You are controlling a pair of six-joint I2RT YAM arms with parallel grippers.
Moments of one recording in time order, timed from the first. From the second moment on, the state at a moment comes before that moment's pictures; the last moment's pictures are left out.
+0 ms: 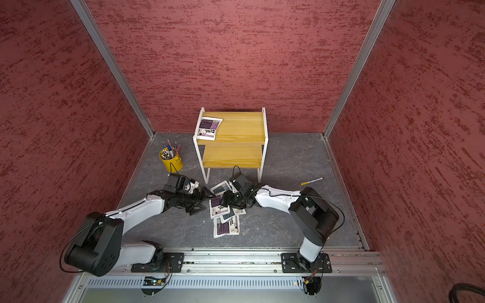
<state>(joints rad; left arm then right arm) -0.28 1.35 0.56 -0.24 0.70 -0.85 0.82 1.72 0.98 -0.19 -0.40 0.88</state>
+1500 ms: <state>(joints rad) -0.33 1.52 0.63 -0.16 0.73 -0.81 0.79 1.83 1.00 -0.10 -0.46 0.86</state>
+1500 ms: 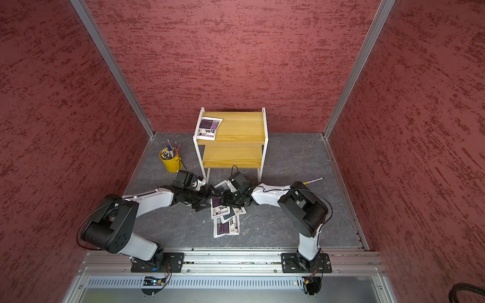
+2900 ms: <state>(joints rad) -0.20 0.70 0.81 -0.44 0.86 -0.95 0.80 1.14 1.49 -0.65 -0.42 0.82</state>
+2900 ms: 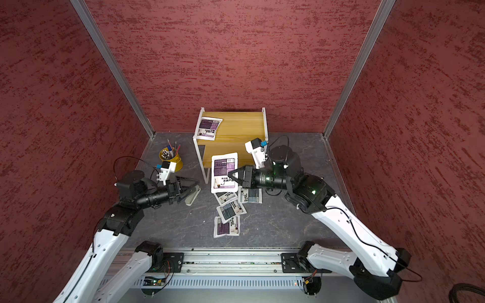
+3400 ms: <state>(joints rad) -0.19 0.77 0.94 -0.38 0.86 -0.97 0.65 1.52 2.08 -0.84 -0.44 0.68</state>
